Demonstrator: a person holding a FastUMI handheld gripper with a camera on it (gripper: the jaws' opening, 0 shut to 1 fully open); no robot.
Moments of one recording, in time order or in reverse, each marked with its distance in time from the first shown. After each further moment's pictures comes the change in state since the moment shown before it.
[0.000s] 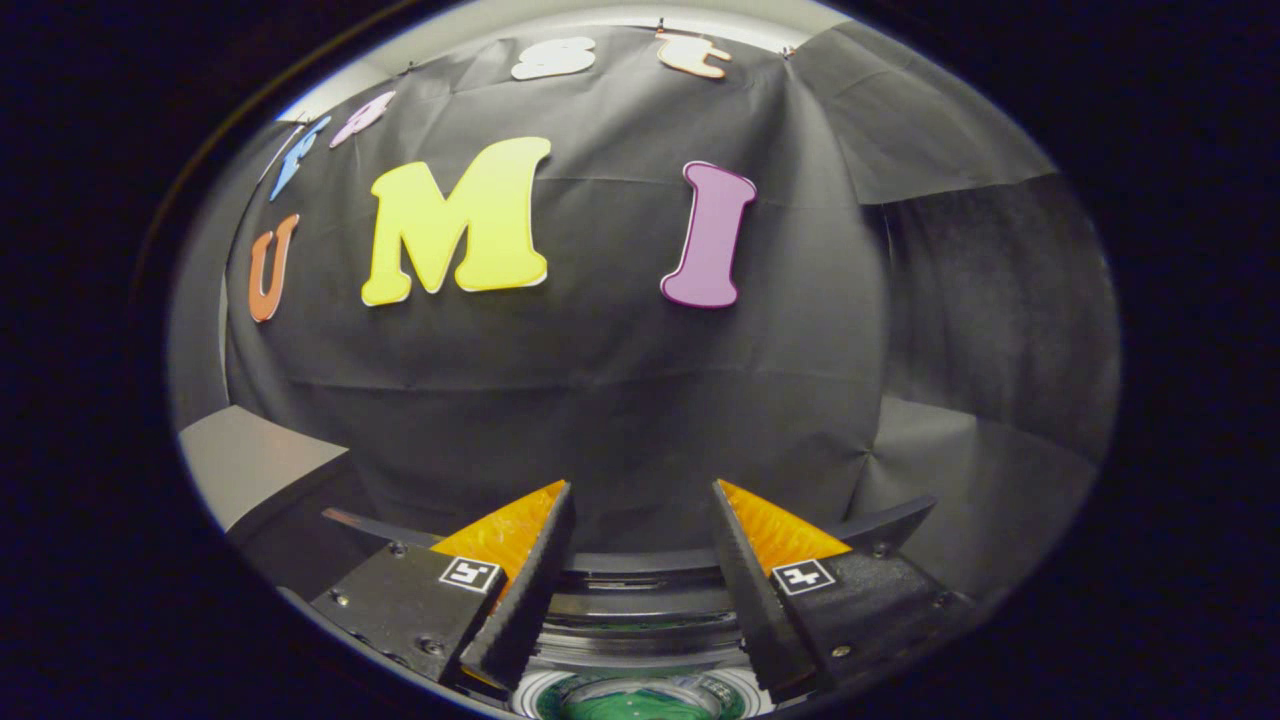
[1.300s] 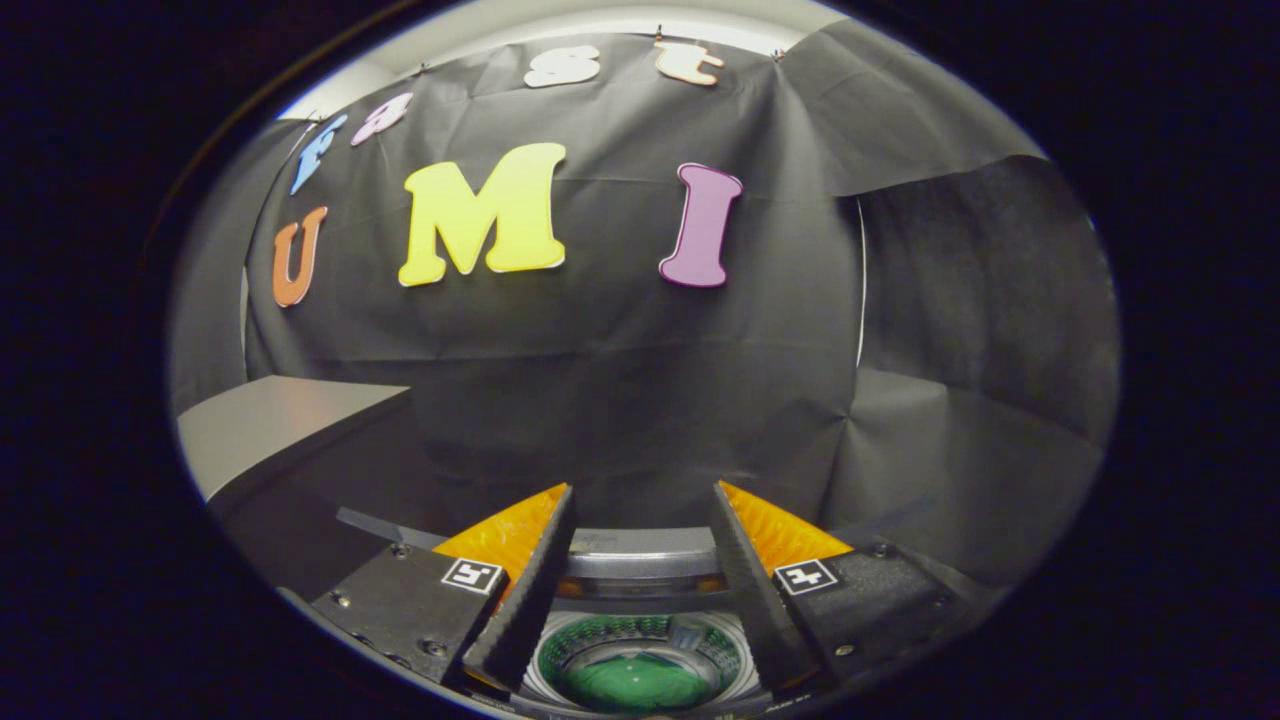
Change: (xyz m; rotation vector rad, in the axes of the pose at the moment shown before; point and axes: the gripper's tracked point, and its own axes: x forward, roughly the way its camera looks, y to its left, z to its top) arm -0.097 -0.007 -0.058 -0.003 0.063 0.013
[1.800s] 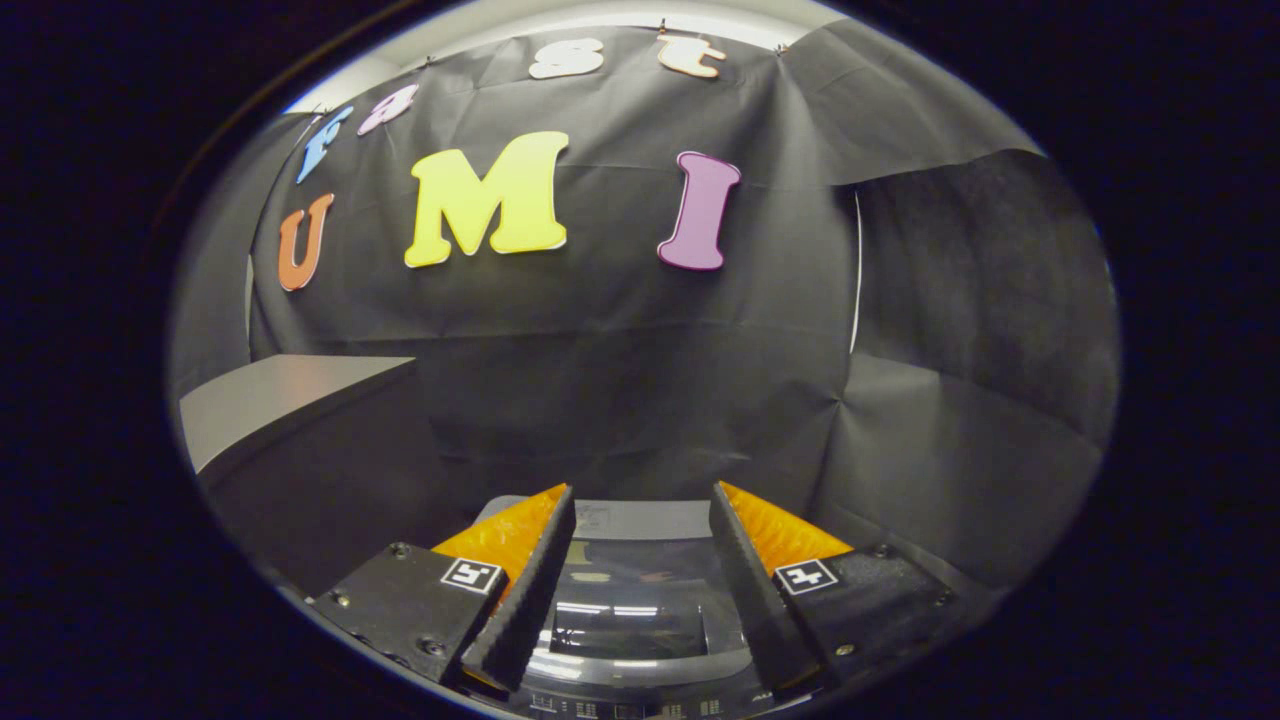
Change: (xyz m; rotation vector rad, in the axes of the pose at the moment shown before) arm -0.021 -0.012 -0.018 -0.017 0.036 -0.004
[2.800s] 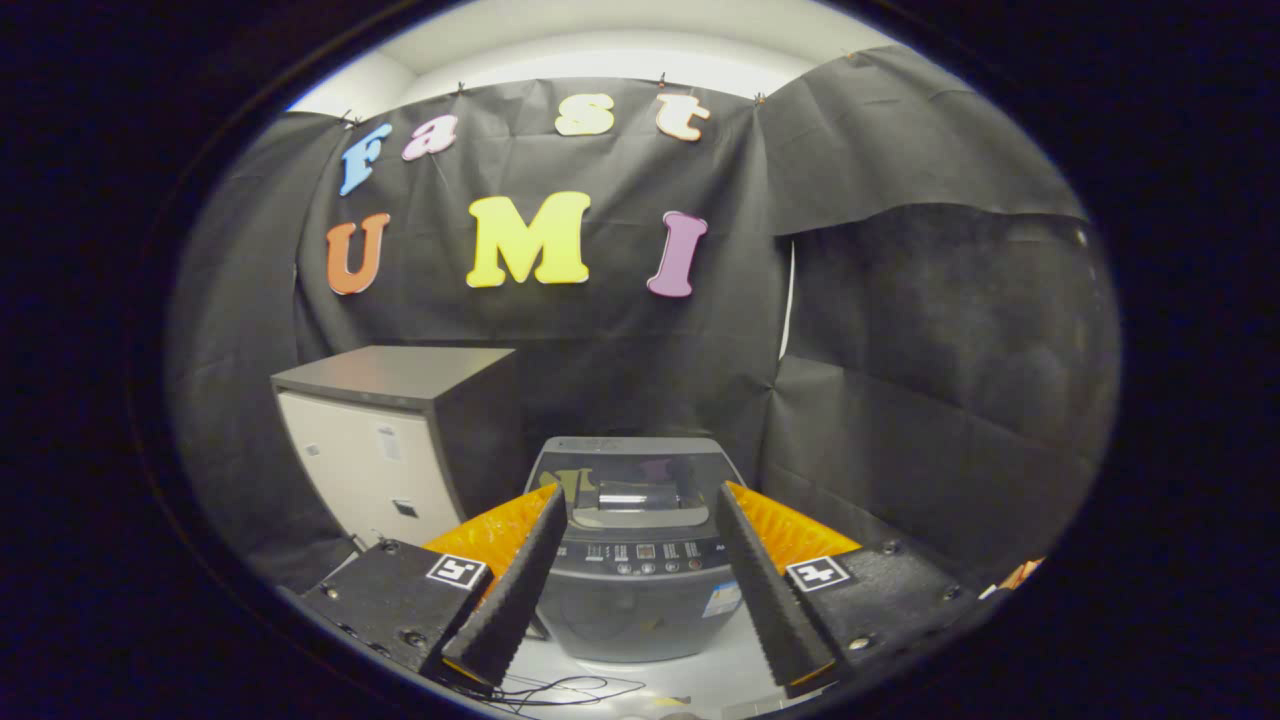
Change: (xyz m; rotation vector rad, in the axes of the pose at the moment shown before) arm -0.356 0.030 -0.052 -0.011 -0.045 -0.075
